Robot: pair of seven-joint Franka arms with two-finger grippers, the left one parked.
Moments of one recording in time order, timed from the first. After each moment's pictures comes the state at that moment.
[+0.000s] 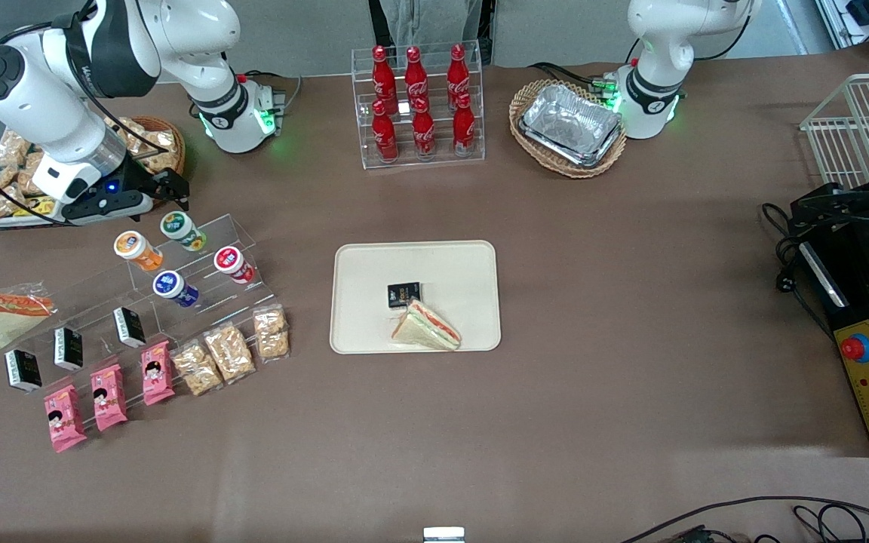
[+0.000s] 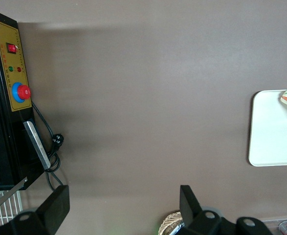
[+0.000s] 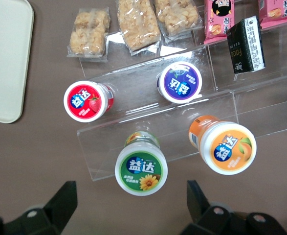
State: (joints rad) arm 0.05 -0.48 -0.03 -2.53 0.00 2.06 -0.16
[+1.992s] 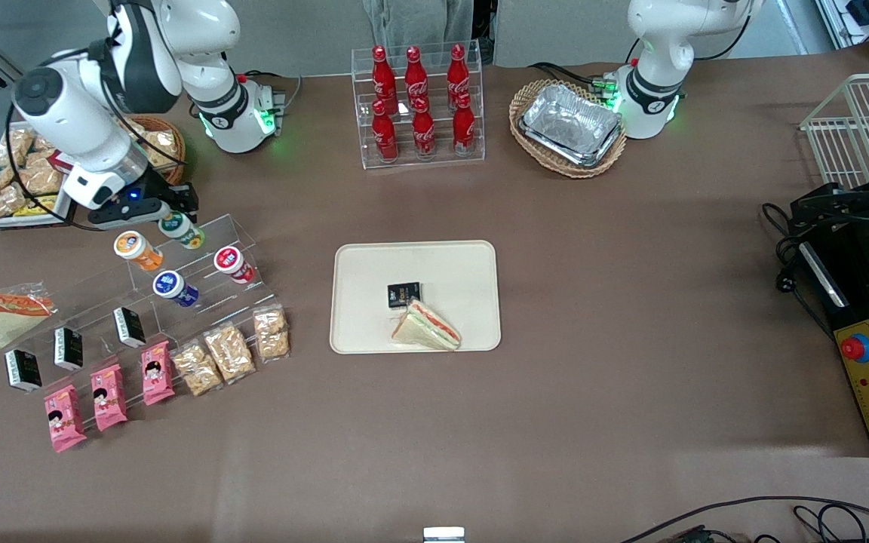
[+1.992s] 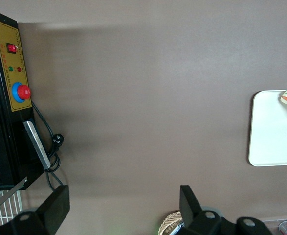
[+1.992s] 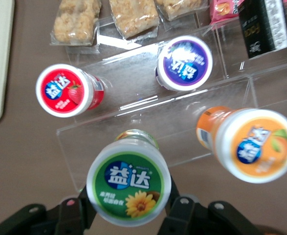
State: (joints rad) arm 0.05 -0.48 -0.05 -2.69 0.00 2.24 -0.16
